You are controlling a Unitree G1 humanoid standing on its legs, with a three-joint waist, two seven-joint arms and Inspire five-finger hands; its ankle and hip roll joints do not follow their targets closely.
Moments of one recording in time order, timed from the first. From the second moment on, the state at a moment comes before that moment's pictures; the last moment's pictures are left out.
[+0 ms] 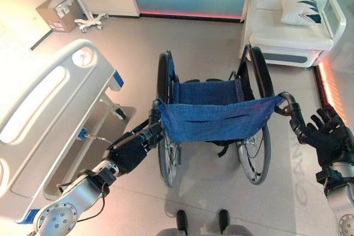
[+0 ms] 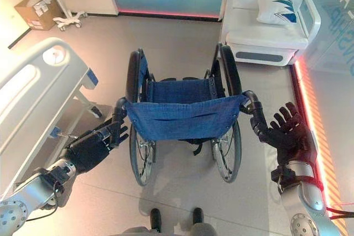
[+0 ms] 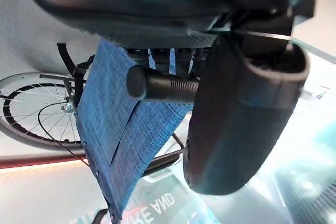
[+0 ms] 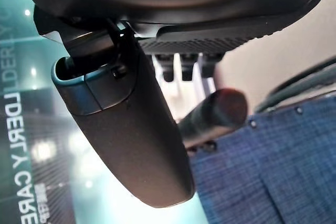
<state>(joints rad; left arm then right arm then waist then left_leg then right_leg) 0.27 0.72 0.10 -0.36 -1.50 0.41 0.11 0.34 -0.60 -0.26 -0.32 0.87 0.04 -0.30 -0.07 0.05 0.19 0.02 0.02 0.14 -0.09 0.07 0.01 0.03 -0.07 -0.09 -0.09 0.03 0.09</state>
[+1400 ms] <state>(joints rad) 0.24 0.76 0.04 -0.33 -1.41 0.36 0.07 0.28 -0.57 -0.24 -0.31 0.87 0.04 -0.31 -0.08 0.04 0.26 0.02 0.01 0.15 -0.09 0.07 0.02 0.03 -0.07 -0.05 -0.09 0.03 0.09</state>
